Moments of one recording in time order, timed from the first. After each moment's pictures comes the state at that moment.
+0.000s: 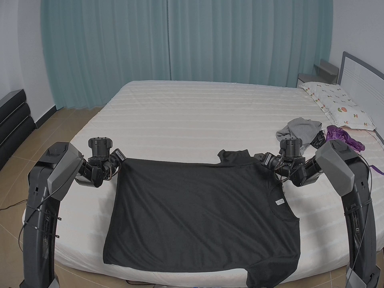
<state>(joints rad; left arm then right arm) -0.02 2.67 -1.63 -0.60 0.06 -0.70 0.13 2.67 -1.59 -0.60 0.06 0.55</state>
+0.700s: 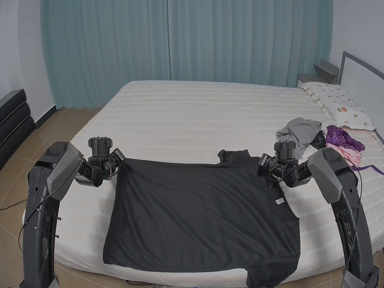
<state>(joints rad) -0.02 2.67 -1.63 -0.59 0.07 -0.71 0.13 2.82 -1.83 -0.53 -0.02 0.55</state>
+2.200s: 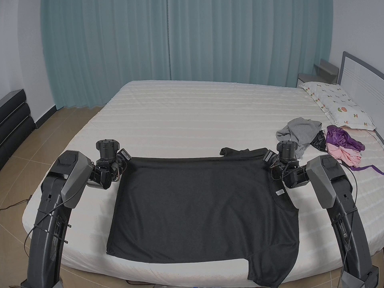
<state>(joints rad) -0.04 2.82 -1.84 -0.59 0.11 -0.71 0.10 2.93 -2.00 -0.58 -0.15 0.56</state>
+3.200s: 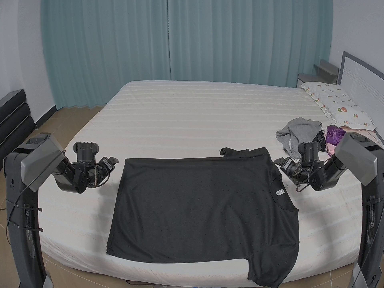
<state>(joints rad) 0.01 2.44 -1.22 -0.64 0.01 -0.74 0.06 2.47 -1.23 -0.66 0.01 0.75</state>
